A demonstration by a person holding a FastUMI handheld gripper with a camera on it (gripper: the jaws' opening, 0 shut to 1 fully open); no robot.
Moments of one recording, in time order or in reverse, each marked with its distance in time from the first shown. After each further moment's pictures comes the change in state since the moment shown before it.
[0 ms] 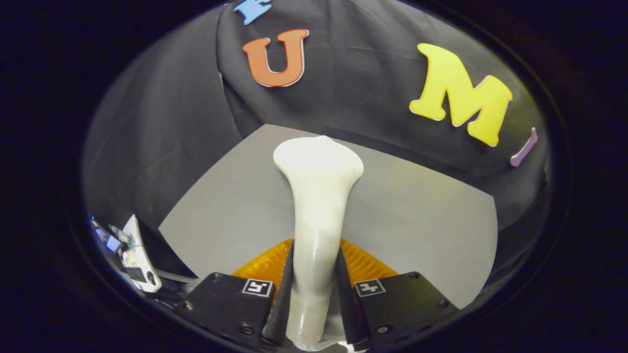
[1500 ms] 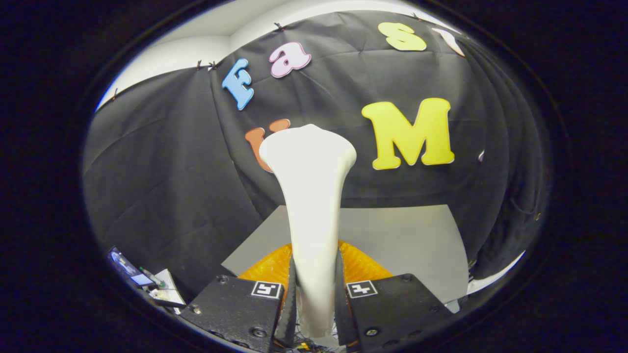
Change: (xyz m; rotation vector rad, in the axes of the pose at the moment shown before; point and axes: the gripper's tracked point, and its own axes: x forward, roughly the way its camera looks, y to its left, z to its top) arm -0.185 -0.034 -0.013 0.203 -0.492 0.095
